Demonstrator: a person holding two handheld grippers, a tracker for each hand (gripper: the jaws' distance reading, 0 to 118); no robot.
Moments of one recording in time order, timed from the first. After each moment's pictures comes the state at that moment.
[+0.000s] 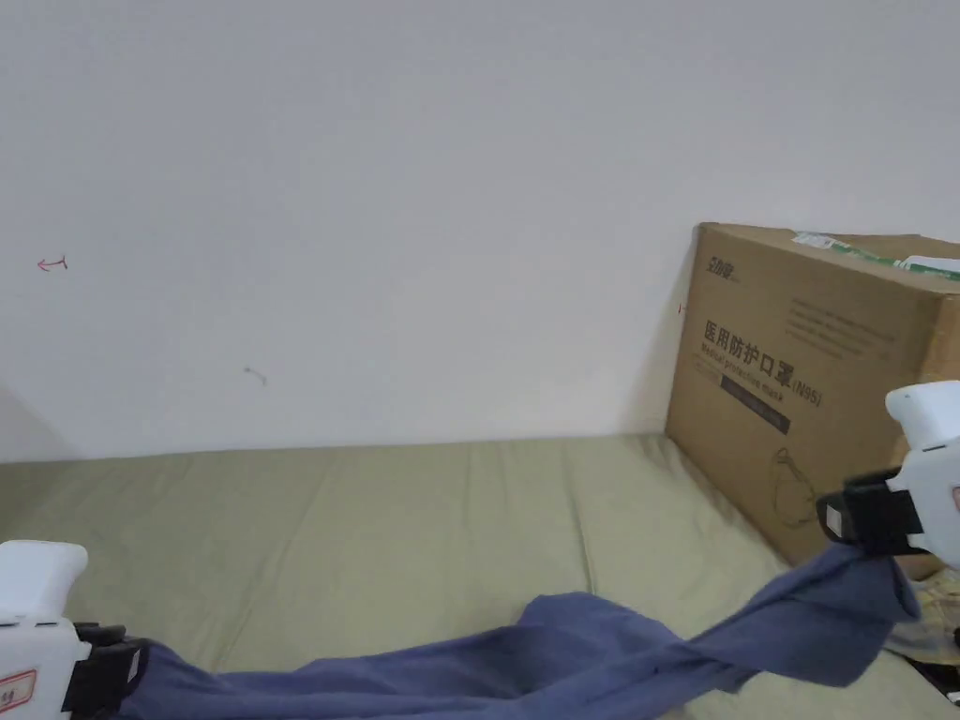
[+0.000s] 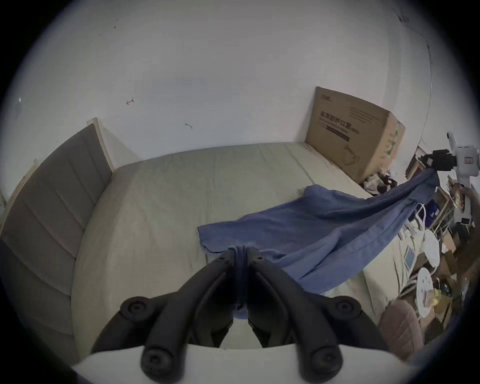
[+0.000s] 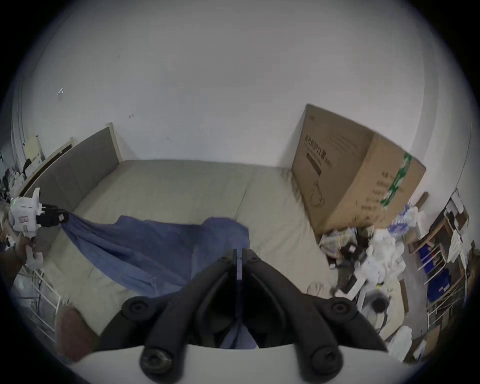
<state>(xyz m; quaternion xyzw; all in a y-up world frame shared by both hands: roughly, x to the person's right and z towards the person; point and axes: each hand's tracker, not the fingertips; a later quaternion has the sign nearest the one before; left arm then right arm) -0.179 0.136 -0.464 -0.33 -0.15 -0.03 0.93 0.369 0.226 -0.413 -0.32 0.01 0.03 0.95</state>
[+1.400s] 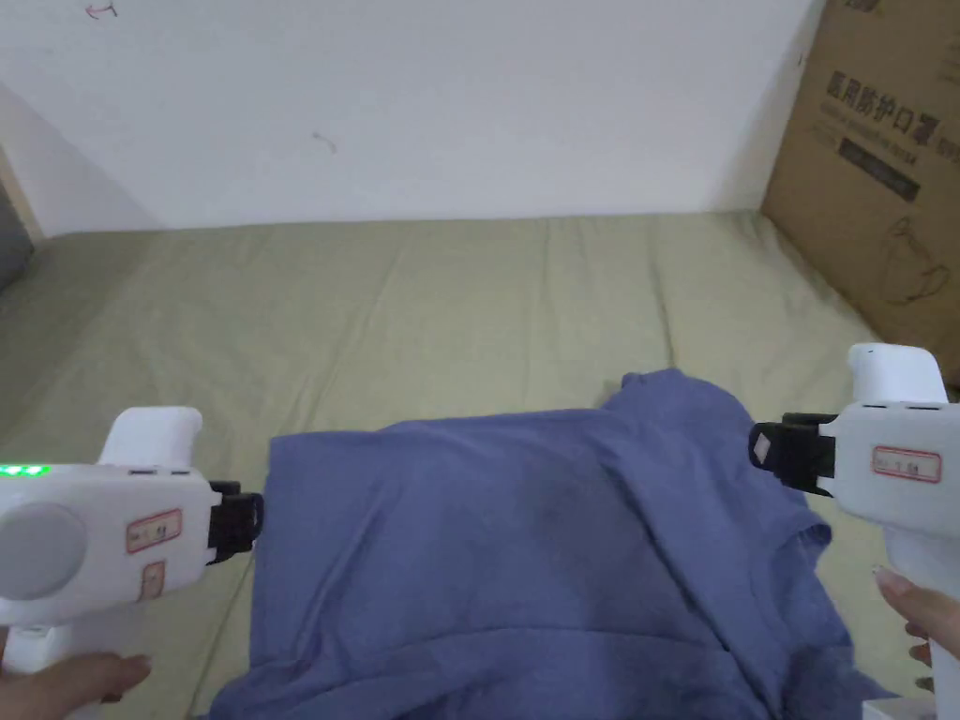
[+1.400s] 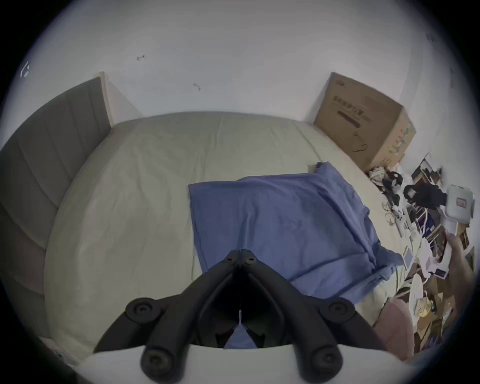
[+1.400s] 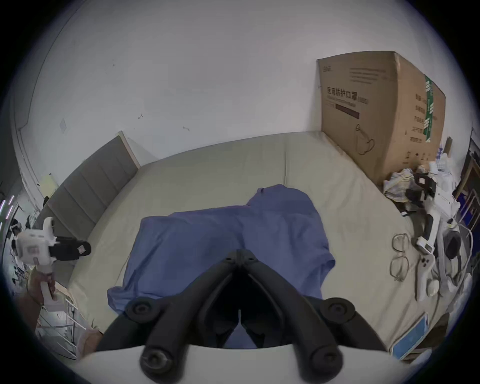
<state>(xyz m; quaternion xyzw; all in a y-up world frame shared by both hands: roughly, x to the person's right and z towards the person) -0.181 0.051 -0.458 -0.40 -0.13 0.03 0.91 0.286 0.070 -0.435 -0.33 0.05 -0.09 0.94</state>
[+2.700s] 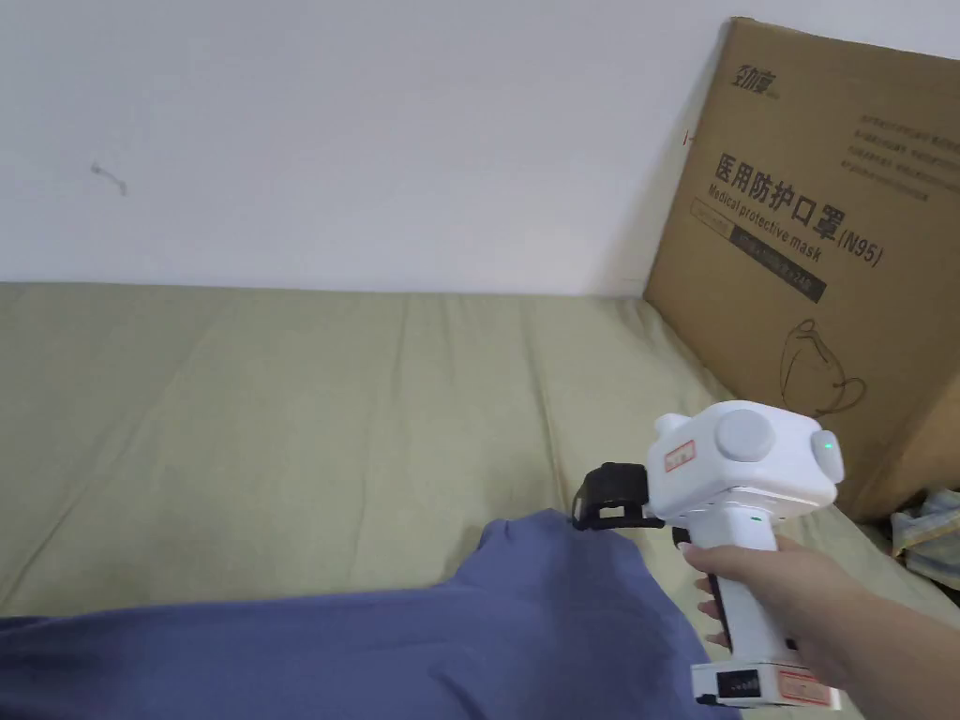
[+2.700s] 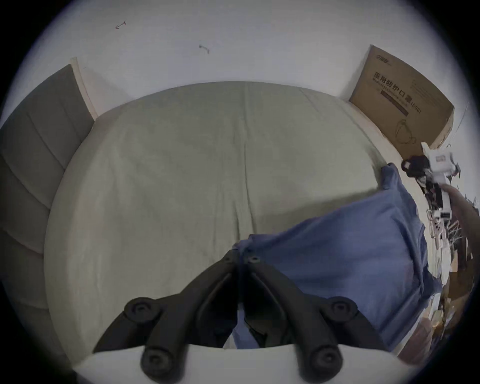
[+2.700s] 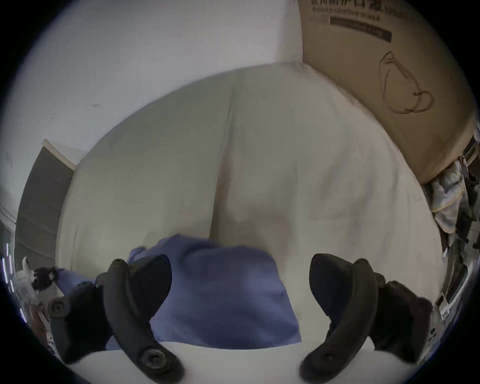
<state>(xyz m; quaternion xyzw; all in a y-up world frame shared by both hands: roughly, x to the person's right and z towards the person) -0.199 -0.032 -0.681 -0.48 -0.11 -0.02 0.87 0.405 -0.073 -0.771 -0.51 -0.02 -0.13 0.85</state>
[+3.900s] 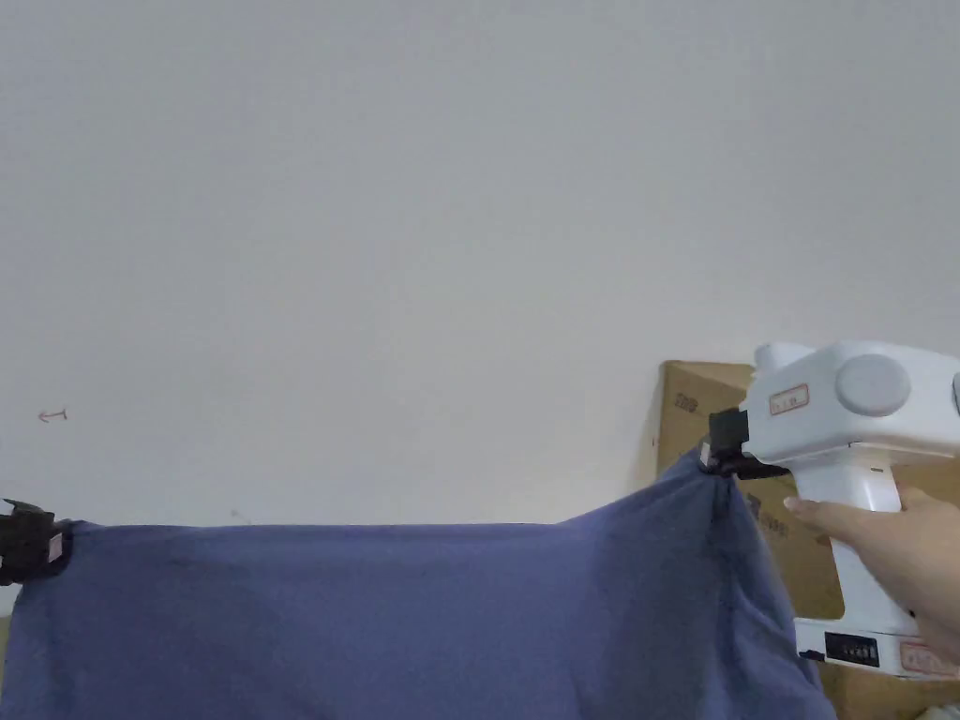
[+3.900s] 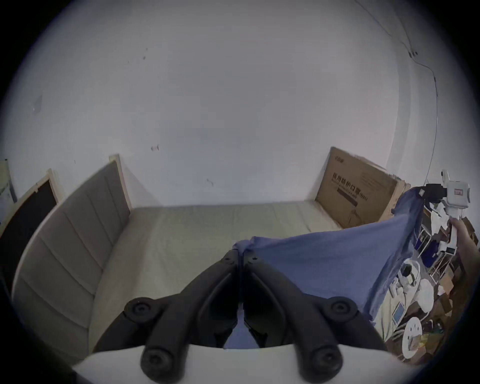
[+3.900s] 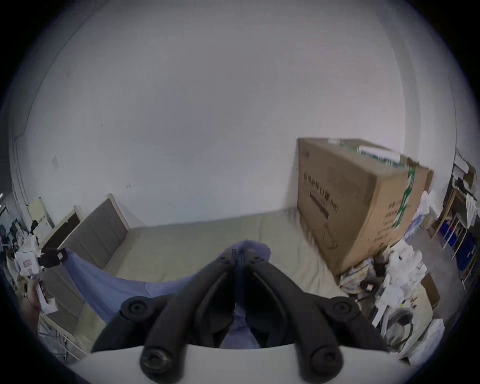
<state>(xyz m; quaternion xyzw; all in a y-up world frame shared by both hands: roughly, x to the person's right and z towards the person) -0.229 0.300 -0.536 -0.23 -0.12 0.02 0.97 0.363 0.354 -0.512 -0.21 -0.01 -0.08 0.97</state>
